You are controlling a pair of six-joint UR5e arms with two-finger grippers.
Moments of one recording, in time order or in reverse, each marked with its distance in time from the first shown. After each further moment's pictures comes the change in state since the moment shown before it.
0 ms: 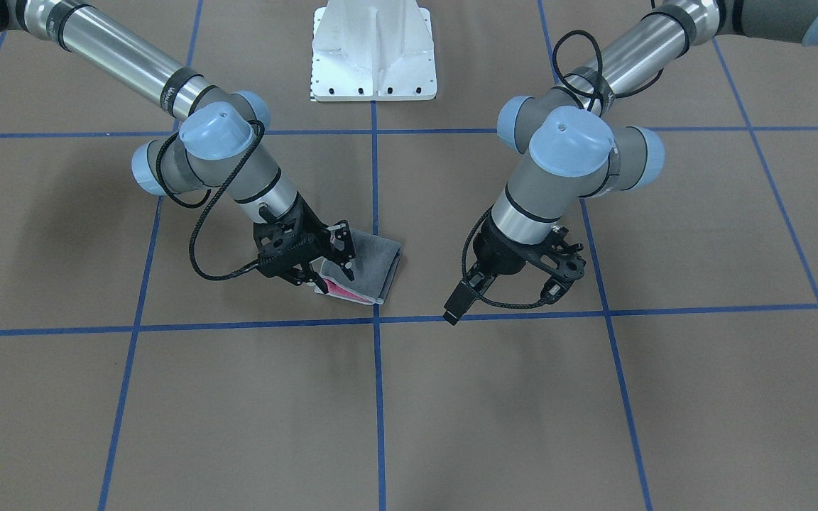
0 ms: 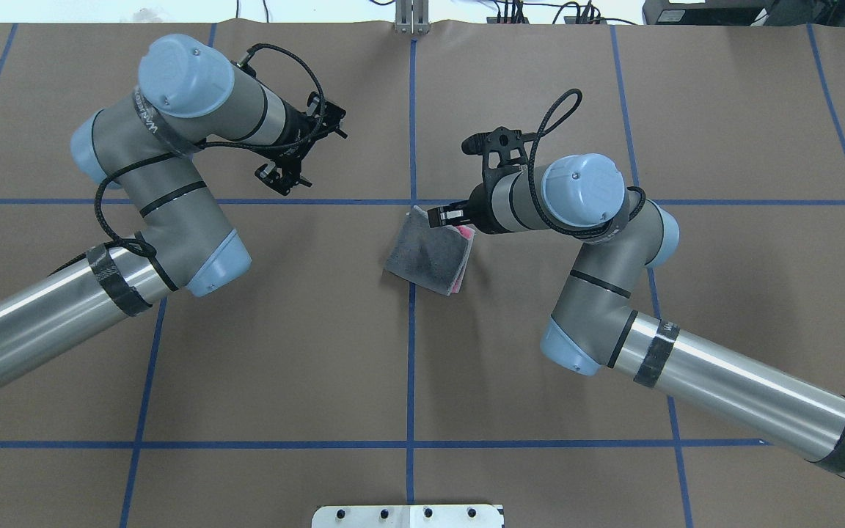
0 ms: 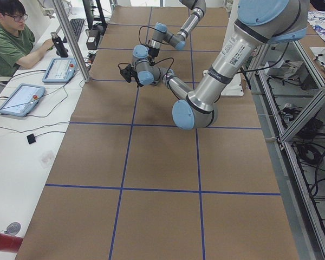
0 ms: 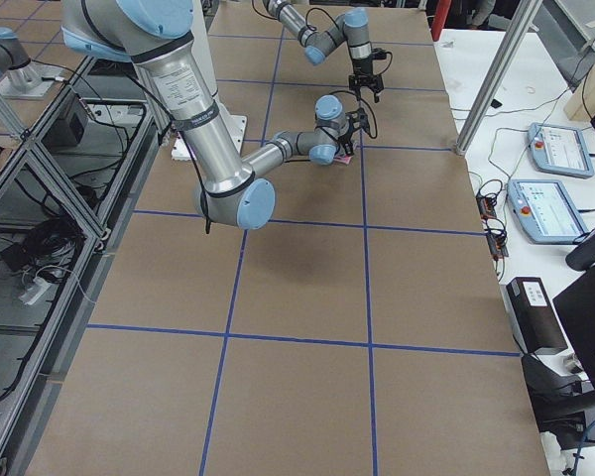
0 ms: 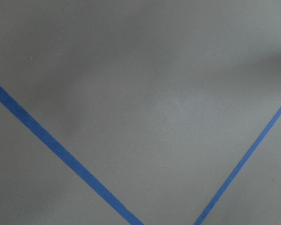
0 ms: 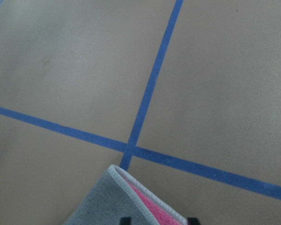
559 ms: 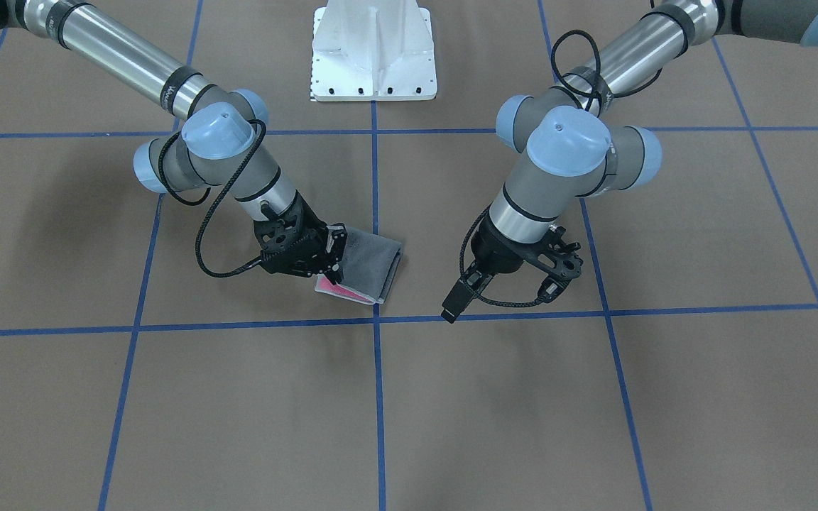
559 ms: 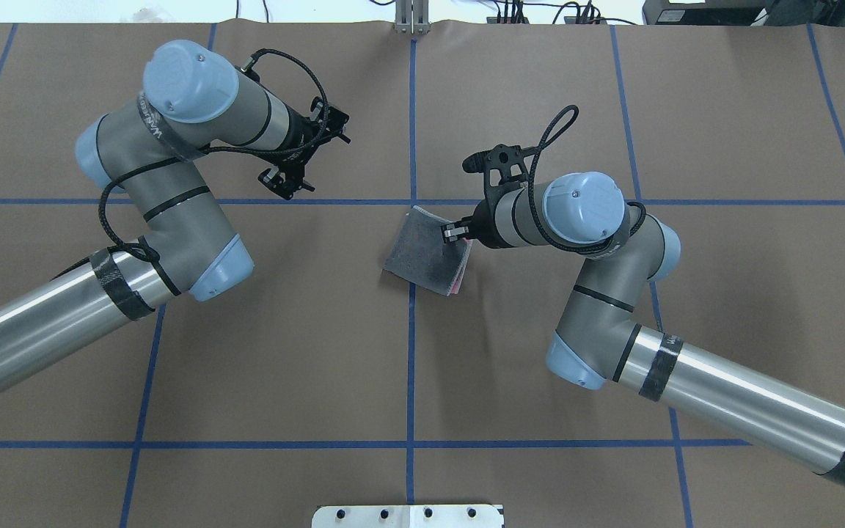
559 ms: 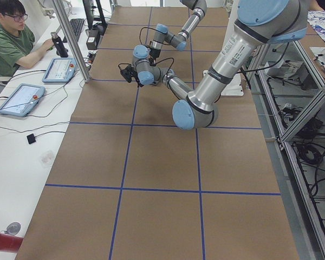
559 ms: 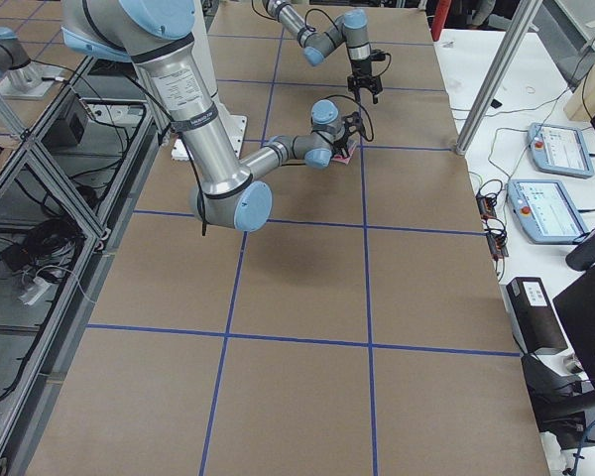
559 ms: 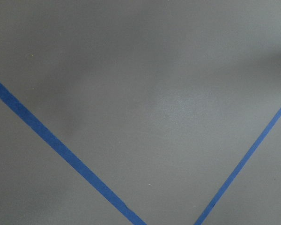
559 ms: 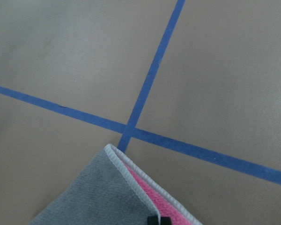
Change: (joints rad) left arm 0.013 -0.001 0.000 -0.001 0.002 -0.004; right arm -0.026 -0.028 0.000 0.001 -0.024 -0.056
